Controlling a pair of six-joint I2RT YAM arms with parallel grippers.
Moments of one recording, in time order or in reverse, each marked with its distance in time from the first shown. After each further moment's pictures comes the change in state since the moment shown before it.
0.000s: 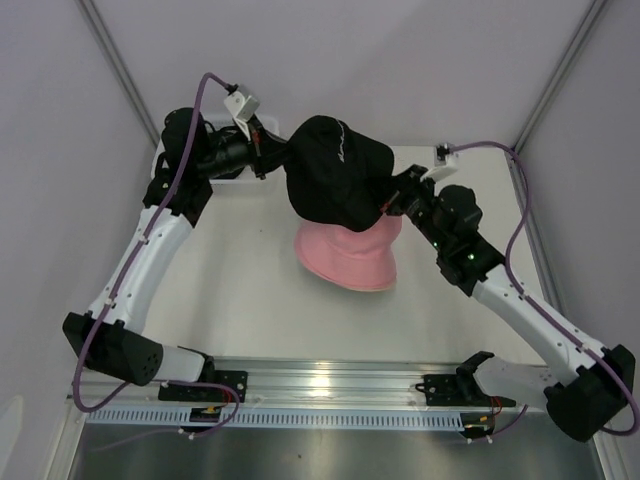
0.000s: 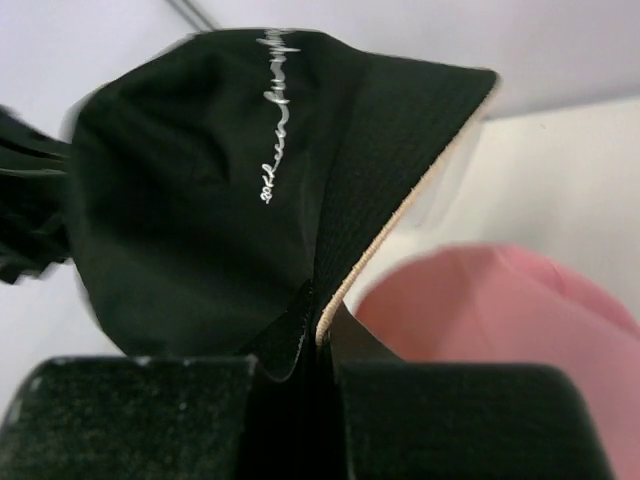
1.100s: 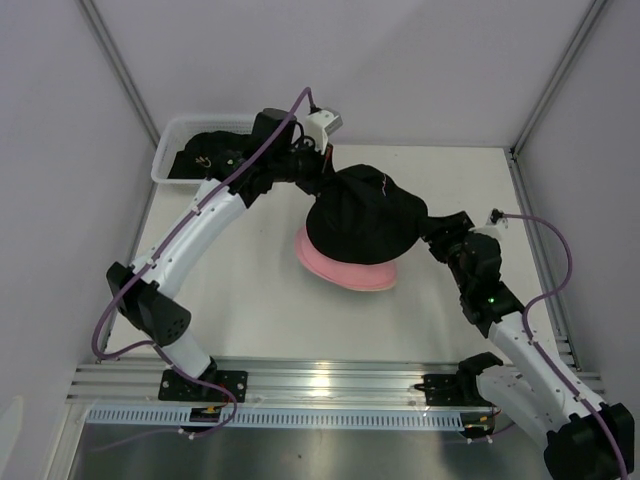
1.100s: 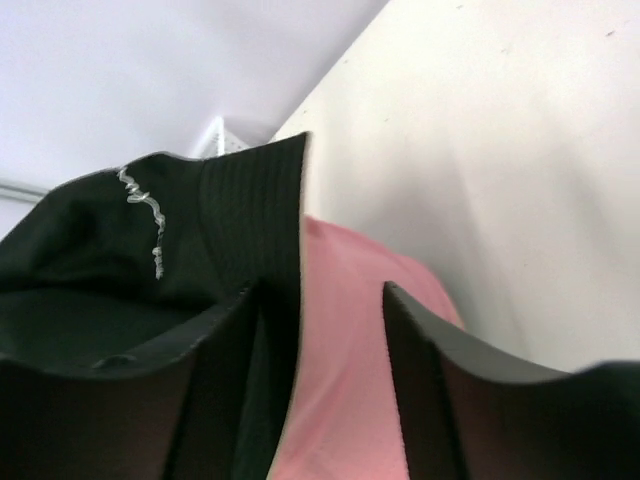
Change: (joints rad) left arm -0.338 0.274 0.368 -0.595 -0.423 0.060; right arm -0.206 -0.355 -0.525 -0.073 0.235 0.342
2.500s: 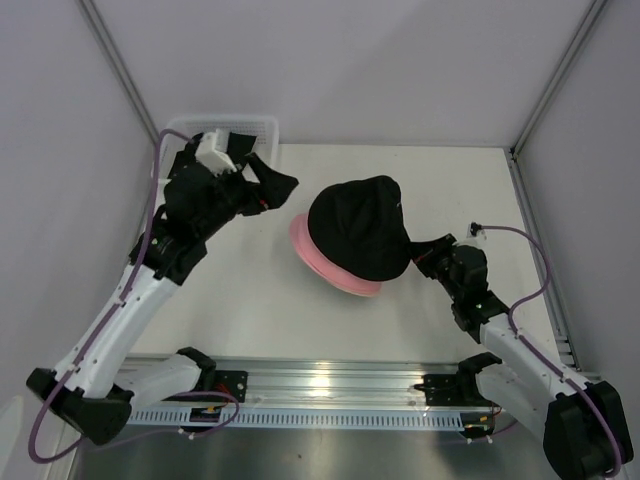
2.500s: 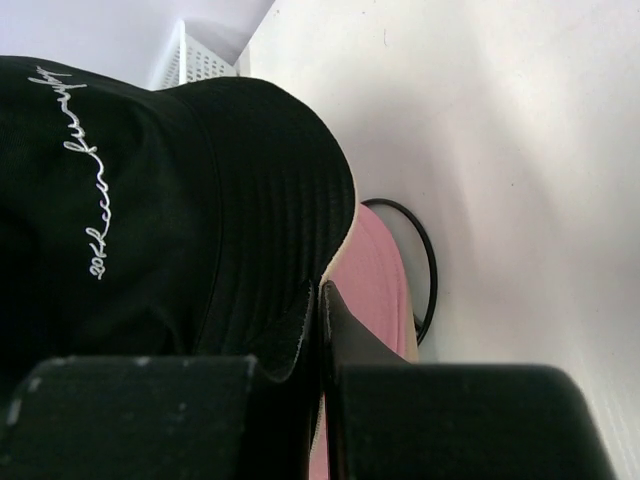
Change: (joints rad) left arm 0.067 -0.559 -0.551 0.291 -0.334 -0.557; right arm -0.031 0.068 -0.163 0.140 -0.187 0.026
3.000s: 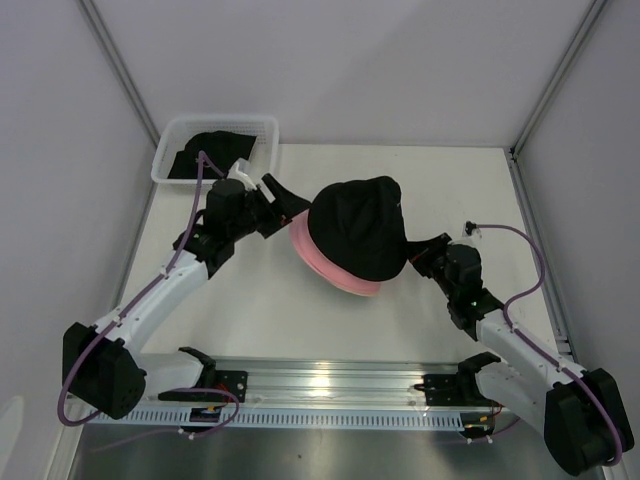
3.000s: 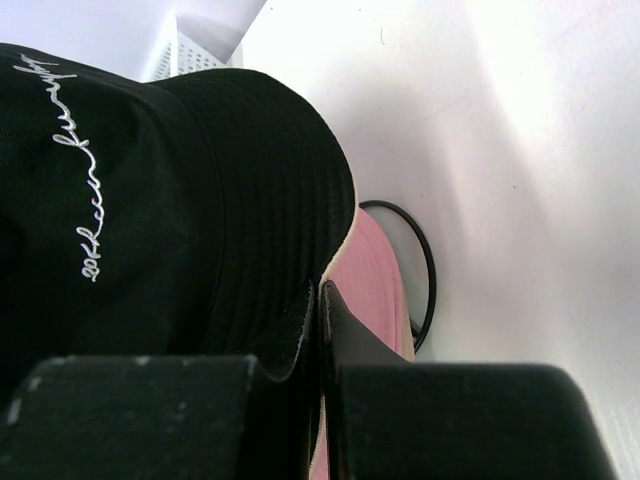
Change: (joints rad) left arm 0.084 0.103 -0.302 0.228 0.125 -0.353; right arm 0.040 0.056 0.003 0.046 0.045 -0.007
